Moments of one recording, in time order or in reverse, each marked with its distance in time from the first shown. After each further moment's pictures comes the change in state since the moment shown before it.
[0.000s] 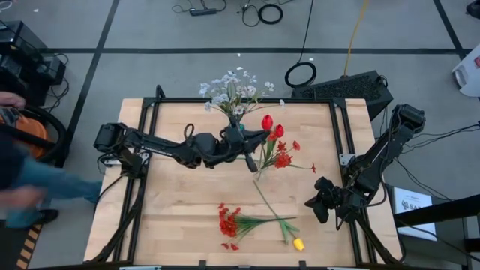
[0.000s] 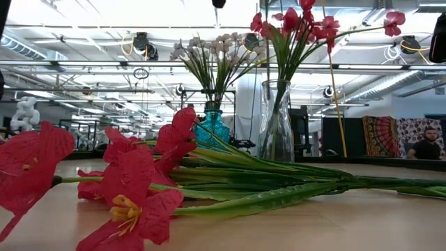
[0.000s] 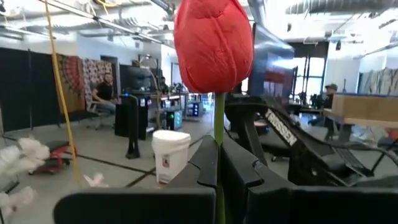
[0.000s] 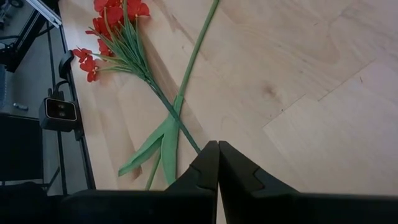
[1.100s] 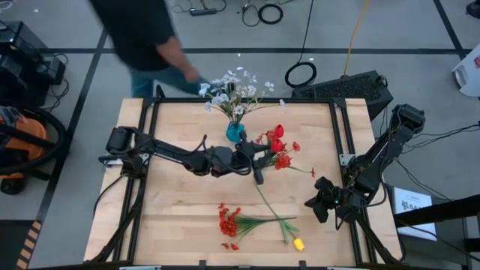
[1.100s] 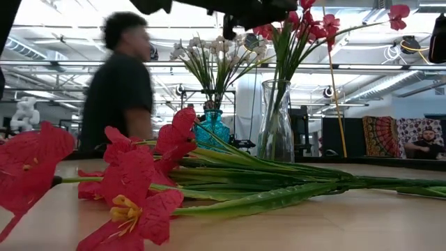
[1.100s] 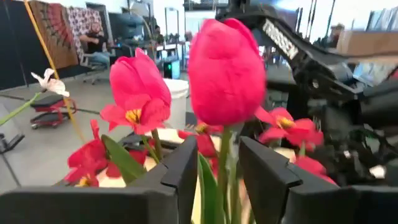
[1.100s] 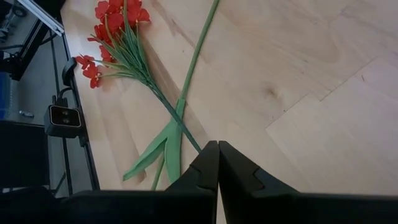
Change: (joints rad) left arm -0.031 0.114 -0.008 -0.128 -0.021 -0.078; right arm -0.001 0.000 0.000 0.008 0.009 0.030
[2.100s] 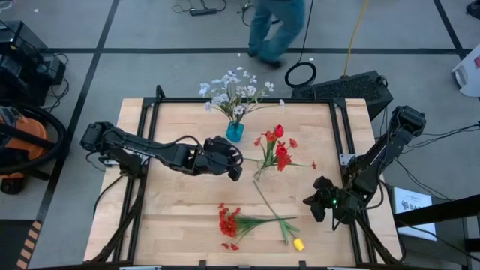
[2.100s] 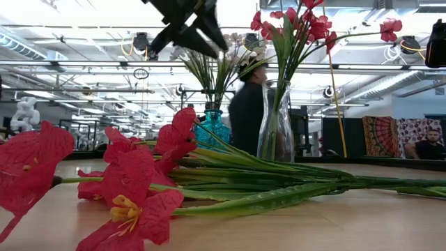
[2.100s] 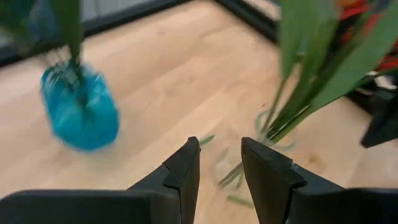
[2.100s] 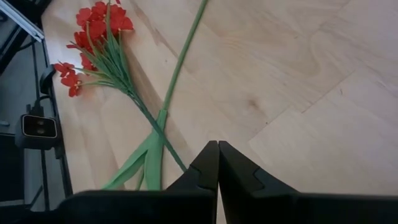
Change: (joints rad) left arm -0.053 -0.264 0.001 -1.032 -0.128 -0.798; right arm -0.008 0.056 0.000 -0.009 0.044 0.004
